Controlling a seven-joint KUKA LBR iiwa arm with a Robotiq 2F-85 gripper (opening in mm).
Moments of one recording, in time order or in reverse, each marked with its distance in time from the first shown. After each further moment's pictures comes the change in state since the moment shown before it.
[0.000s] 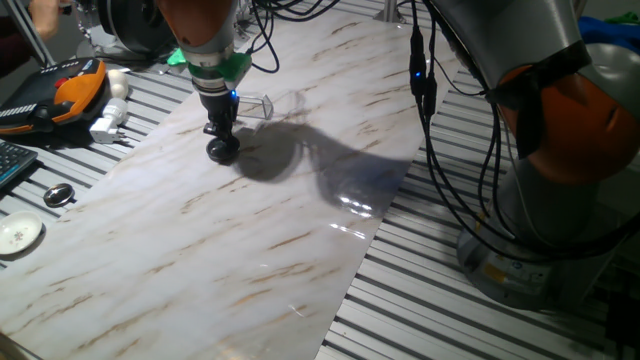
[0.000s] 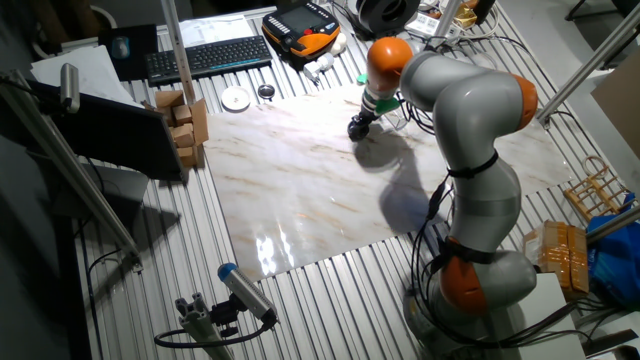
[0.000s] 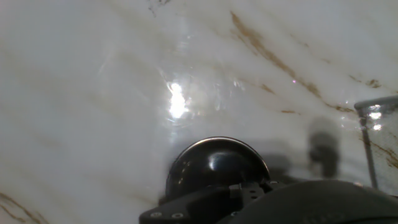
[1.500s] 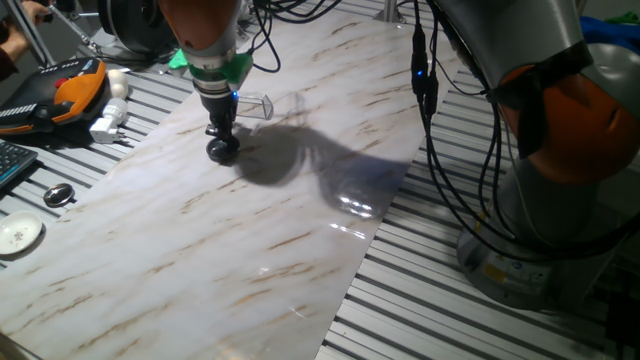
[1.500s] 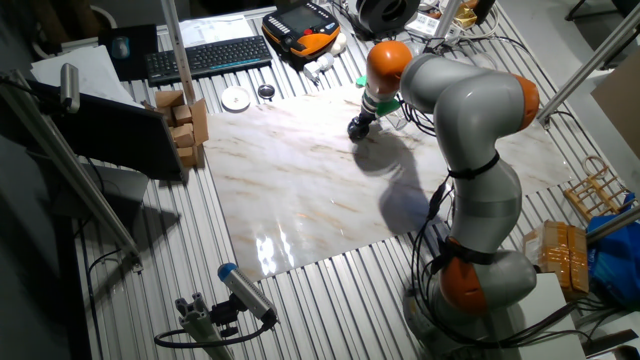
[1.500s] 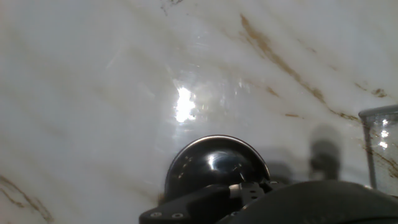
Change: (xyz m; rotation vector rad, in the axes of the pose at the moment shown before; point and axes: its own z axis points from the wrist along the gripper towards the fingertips) arm 0.000 -0.001 0.000 0.043 -0.019 -0.071
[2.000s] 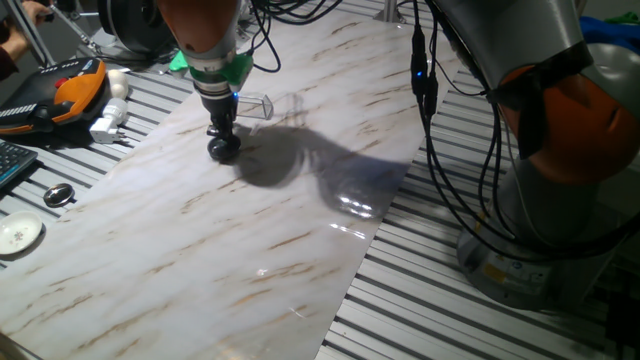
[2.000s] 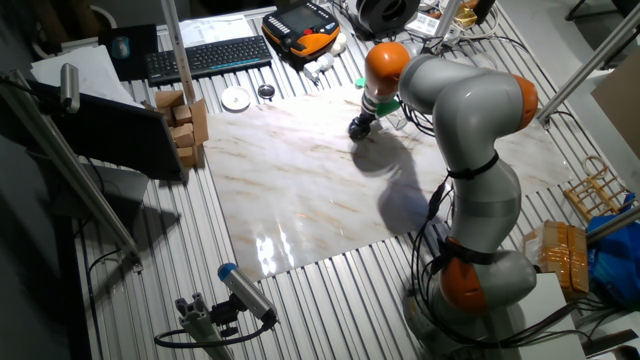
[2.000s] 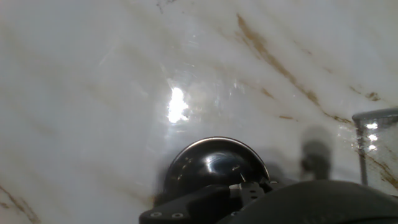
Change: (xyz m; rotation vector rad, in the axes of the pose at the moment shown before) arm -0.002 -0.006 0.002 0.027 -0.005 -0.017
